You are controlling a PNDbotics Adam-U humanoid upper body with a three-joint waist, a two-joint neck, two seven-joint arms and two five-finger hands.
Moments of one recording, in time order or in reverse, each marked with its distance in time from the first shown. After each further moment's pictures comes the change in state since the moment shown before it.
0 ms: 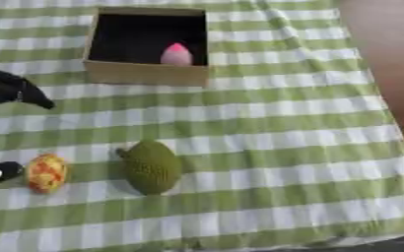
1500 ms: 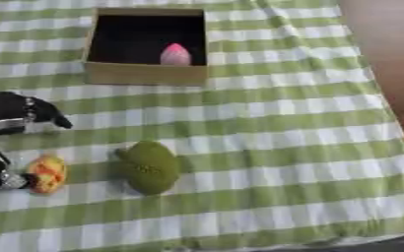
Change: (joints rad) left arm -0.113 -0.132 -0.202 0.209 -0.224 0.144 -0.005; right arm 0.028 0.043 -0.020 0.000 0.000 0.068 0.032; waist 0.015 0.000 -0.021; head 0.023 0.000
